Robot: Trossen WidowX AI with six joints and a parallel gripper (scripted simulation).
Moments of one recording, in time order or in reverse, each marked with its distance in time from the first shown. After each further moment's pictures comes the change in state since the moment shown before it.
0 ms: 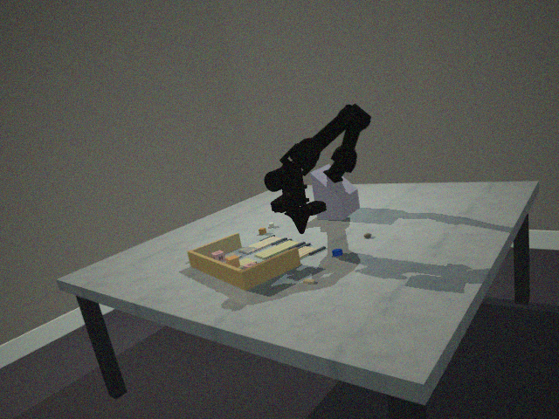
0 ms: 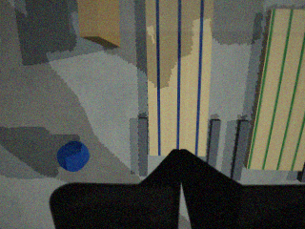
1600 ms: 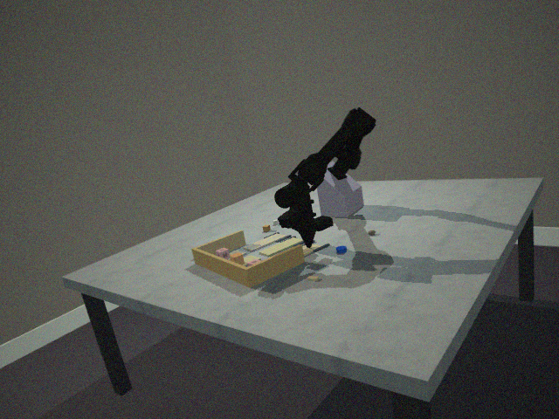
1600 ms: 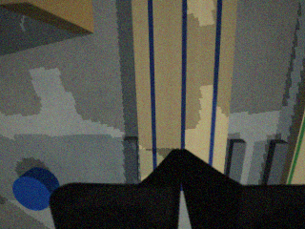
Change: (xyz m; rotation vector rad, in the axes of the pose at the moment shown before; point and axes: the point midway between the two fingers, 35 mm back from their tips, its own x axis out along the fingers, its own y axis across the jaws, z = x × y) arm 0.054 -0.001 -0.002 0.008 0.013 0.000
